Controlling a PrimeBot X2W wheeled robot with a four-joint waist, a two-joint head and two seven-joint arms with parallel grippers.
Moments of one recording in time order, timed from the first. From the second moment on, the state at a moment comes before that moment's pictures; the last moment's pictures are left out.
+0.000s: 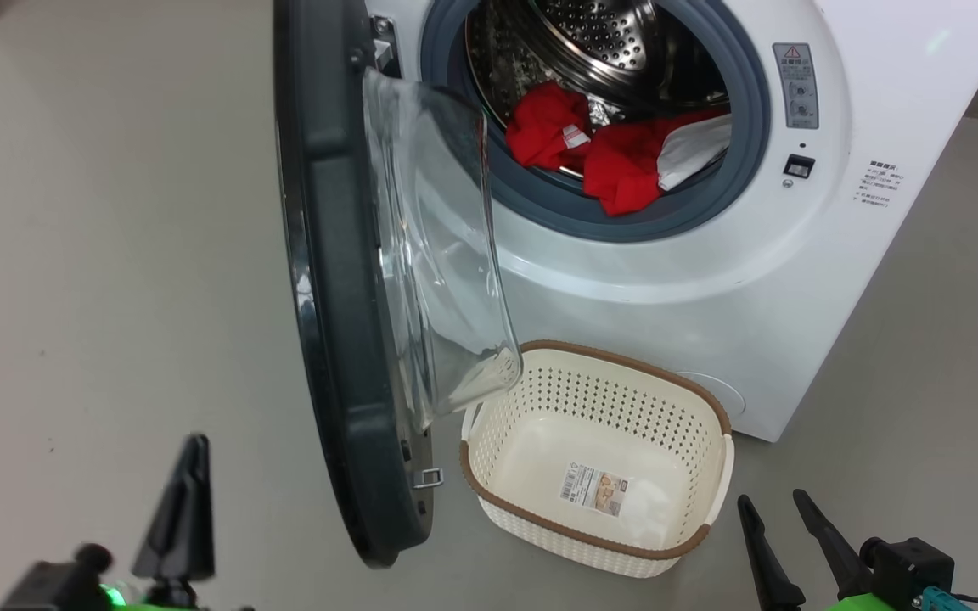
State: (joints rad) left arm 0.00 0.04 0.04 0.12 -0.31 -0.13 -0.25; right arm 0.06 -0.05 0.06 0.35 0.38 0.12 -0.25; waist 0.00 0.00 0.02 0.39
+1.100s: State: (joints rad) left arm 0.00 0.05 -0.35 0.02 -0.41 -0.11 -0.26; right arm 0.06 -0.05 0.08 0.33 0.37 0.12 -0.25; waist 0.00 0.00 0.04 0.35
